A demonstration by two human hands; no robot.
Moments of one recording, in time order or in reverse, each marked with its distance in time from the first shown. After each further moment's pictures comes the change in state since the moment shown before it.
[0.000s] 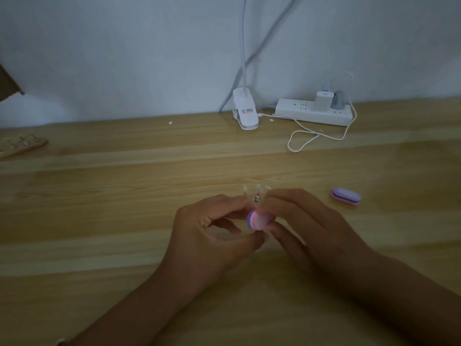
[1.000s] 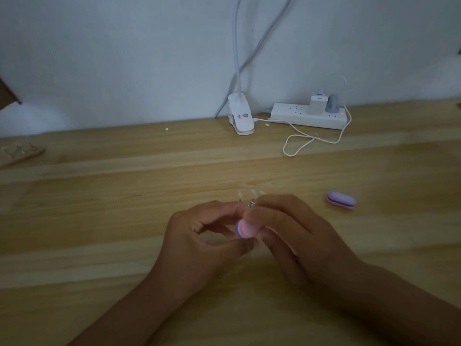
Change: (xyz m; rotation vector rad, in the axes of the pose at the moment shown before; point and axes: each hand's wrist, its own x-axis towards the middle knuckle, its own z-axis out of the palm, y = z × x) left_hand 0.002 -0.005 -0.003 -0.060 -0.036 -0.010; right_hand 0.000 -0.006 0.004 0.102 0.046 0.025
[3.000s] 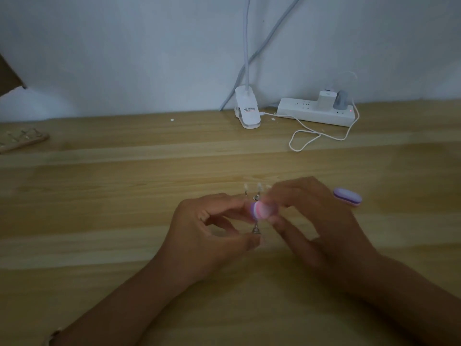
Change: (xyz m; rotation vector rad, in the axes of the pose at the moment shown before) left_hand -0.001 0.003 -0.004 -0.035 -0.050 -0.059; right_hand 0.003 0.007 -0.012 -0.020 -0.018 0.085
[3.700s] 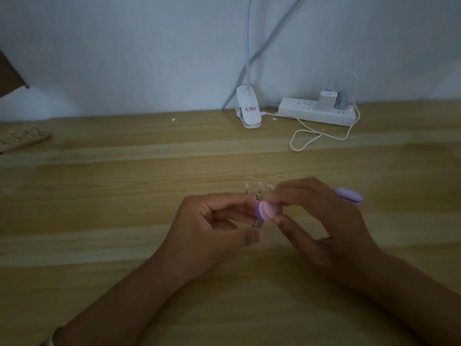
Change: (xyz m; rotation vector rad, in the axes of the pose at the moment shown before) left_hand 0.000 0.001 0.001 -0.236 -0.056 -0.171; right_hand -0.002 0.004 -0.001 0.092 0.020 -0.044
